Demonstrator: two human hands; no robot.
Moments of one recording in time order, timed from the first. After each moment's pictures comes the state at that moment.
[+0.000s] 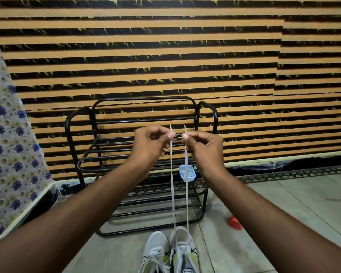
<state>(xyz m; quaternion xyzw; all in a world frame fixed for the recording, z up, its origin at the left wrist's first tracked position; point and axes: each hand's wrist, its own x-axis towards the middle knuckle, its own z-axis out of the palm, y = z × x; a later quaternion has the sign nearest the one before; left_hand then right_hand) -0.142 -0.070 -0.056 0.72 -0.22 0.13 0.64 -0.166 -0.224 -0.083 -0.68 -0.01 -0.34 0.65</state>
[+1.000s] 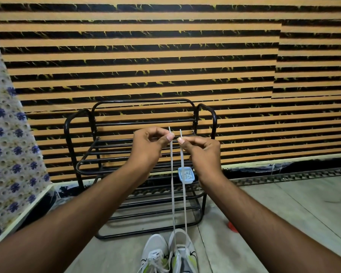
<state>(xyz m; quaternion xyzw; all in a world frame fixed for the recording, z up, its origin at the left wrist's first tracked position) -0.144 -0.073 -0.054 0.73 -0.19 0.16 0.64 -0.171 -0.218 -0.083 -0.67 0.00 -0.34 0.66</state>
